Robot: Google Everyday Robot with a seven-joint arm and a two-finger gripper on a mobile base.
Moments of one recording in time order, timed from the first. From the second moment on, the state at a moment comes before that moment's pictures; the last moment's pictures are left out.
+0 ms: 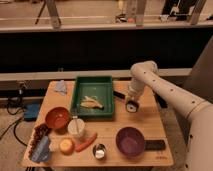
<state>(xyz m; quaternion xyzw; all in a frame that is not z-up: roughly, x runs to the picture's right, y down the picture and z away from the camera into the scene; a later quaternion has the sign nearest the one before) 0.155 0.075 0.857 -0.17 -0.29 -0.66 0.67</state>
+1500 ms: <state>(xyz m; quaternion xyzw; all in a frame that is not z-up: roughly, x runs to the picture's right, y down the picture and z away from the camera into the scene) 0.166 0.036 0.809 -0.15 -0.22 -0.65 0.71</state>
